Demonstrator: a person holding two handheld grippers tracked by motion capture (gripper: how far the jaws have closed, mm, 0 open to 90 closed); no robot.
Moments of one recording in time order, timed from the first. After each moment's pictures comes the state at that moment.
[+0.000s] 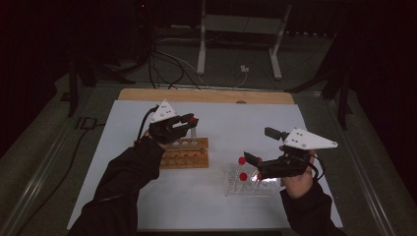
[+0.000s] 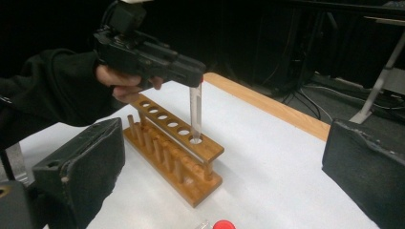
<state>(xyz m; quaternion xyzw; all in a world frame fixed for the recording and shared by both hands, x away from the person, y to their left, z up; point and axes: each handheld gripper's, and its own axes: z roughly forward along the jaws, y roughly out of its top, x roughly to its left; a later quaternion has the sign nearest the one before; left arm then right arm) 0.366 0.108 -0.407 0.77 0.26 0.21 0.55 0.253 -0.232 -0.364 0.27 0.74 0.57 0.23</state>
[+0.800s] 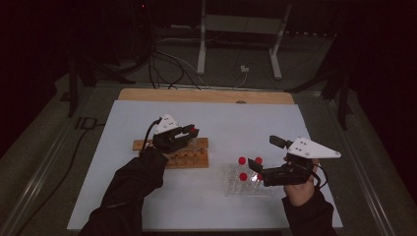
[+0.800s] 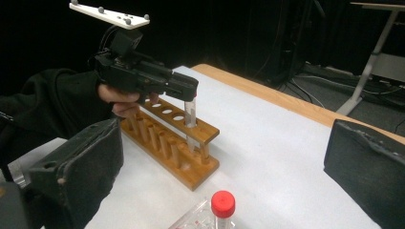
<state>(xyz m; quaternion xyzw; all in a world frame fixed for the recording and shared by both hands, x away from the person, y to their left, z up) 0.365 0.105 -0.451 0.77 0.28 0.20 0.54 0.242 -0.241 -0.381 0.30 0.74 0.56 0.23</state>
